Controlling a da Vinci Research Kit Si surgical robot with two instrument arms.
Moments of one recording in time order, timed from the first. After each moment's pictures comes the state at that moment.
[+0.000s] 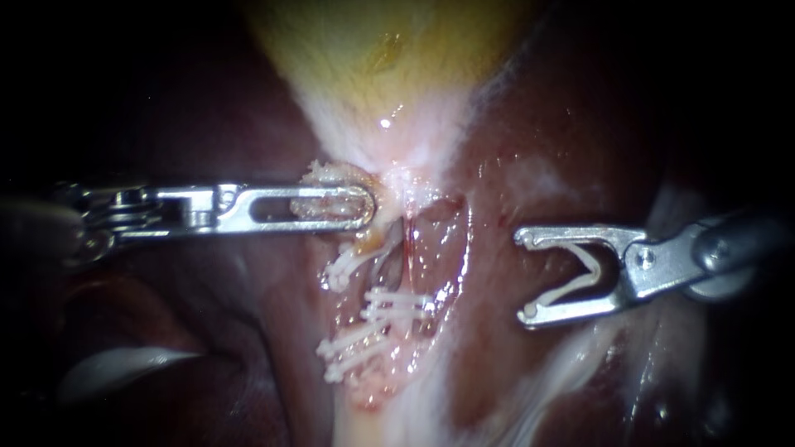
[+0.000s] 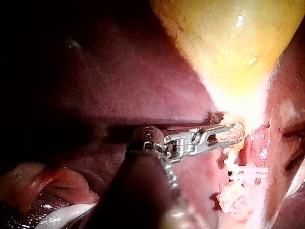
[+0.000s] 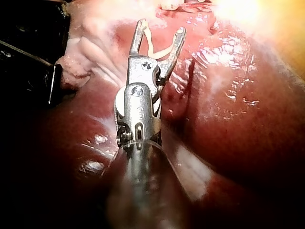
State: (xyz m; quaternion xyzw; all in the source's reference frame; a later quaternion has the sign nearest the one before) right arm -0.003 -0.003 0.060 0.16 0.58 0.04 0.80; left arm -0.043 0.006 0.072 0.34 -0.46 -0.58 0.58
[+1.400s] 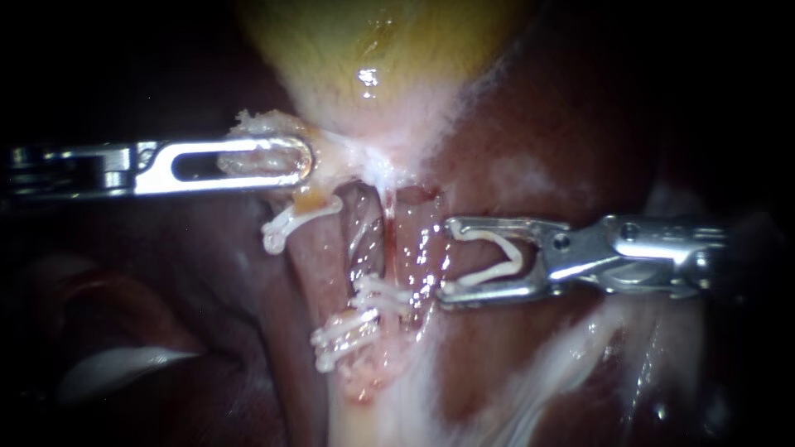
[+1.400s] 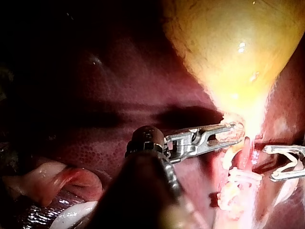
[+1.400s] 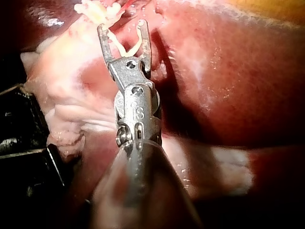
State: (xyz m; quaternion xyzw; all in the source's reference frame) right arm 0.006 -0.003 0.066 0.25 0.55 0.20 0.77; left arm -0.037 0.009 0.063 0.33 -0.48 -0.59 0.56
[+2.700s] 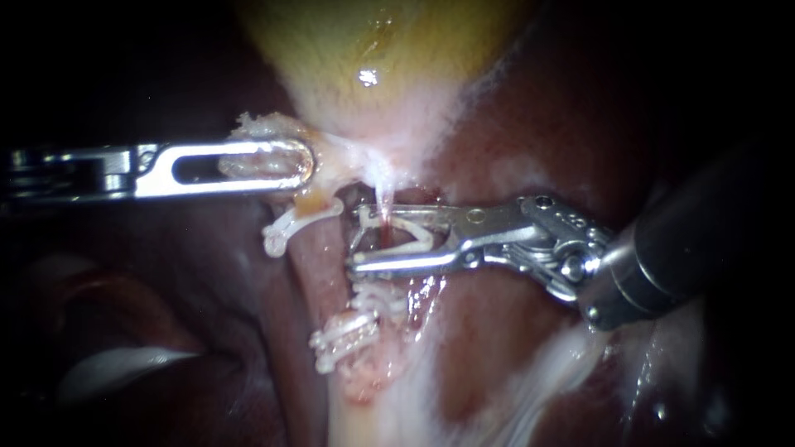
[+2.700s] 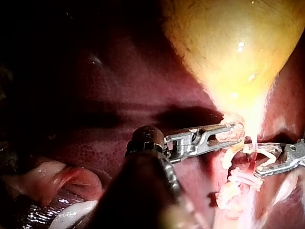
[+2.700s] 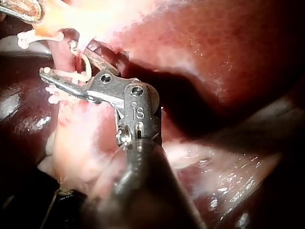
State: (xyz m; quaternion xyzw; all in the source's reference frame) right arm 0.012 -0.001 0.066 0.38 0.61 0.28 0.64; left arm -0.037 0.009 0.063 0.33 -0.48 -0.59 0.56
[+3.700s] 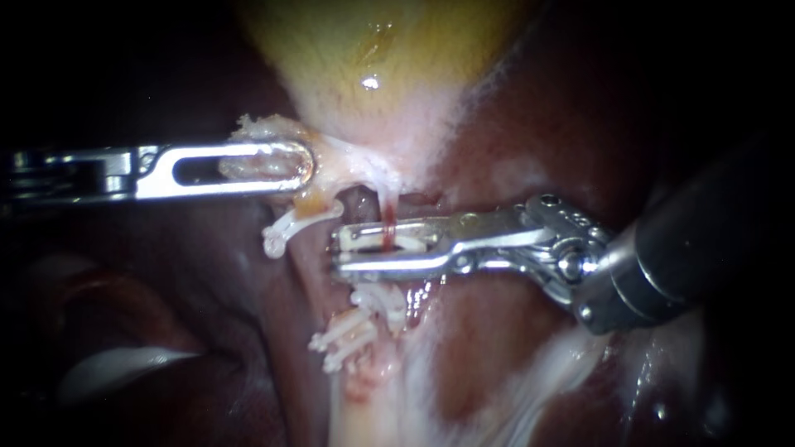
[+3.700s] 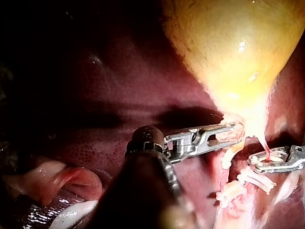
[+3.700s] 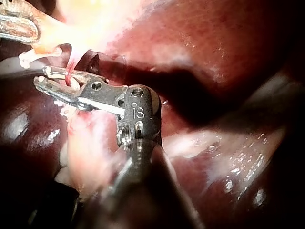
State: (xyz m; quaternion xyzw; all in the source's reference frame) right arm 0.012 -0.001 0.064 0.42 0.61 0.31 0.60; left arm -0.037 0.009 0.063 0.33 -0.48 -0.59 0.56
